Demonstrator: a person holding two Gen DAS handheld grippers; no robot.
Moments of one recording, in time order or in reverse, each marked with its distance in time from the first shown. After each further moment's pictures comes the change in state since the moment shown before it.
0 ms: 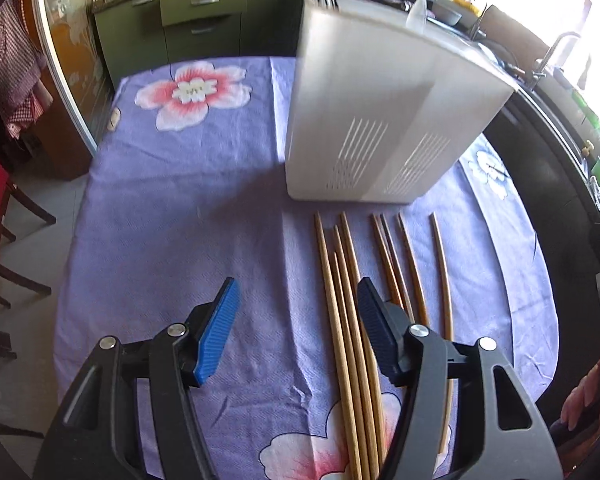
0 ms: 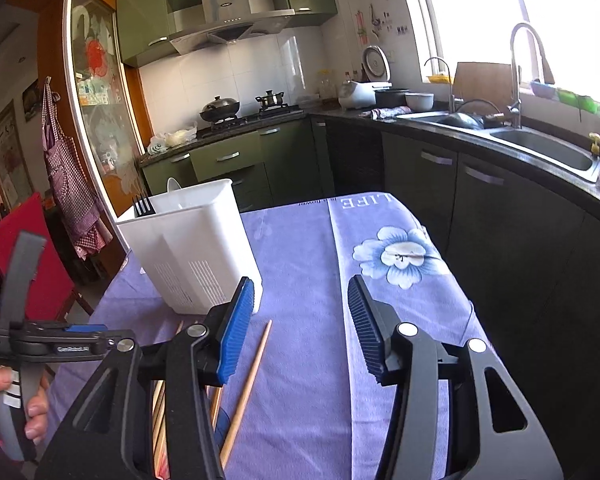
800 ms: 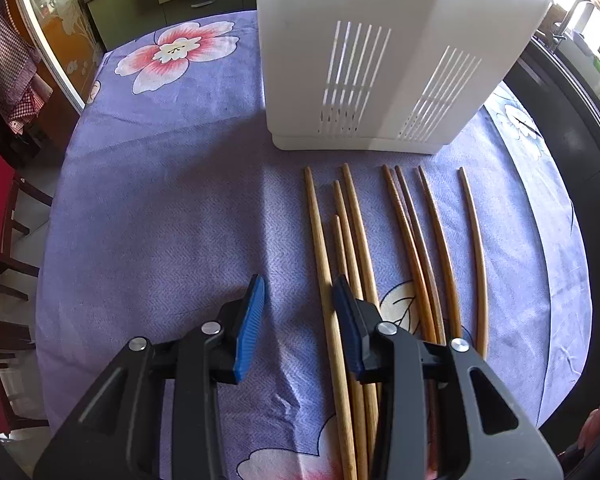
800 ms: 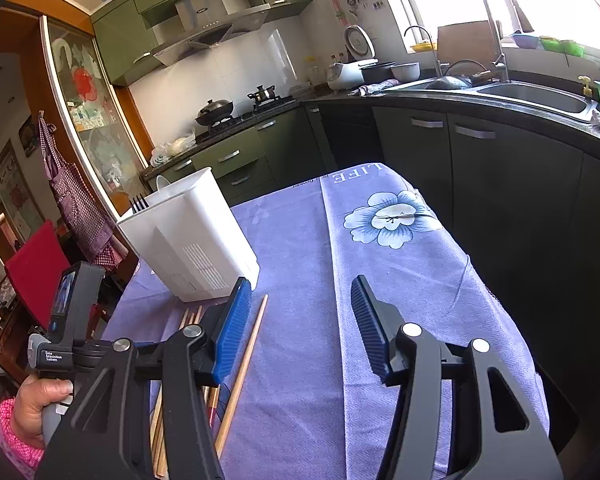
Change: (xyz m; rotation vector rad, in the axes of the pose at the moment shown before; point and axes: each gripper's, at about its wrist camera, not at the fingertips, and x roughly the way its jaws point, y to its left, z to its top) left arm 0.038 -0.021 -0.011 0.039 0.103 0.085; right arm -0.009 -0.025 -0.008 0.106 0.028 0.053
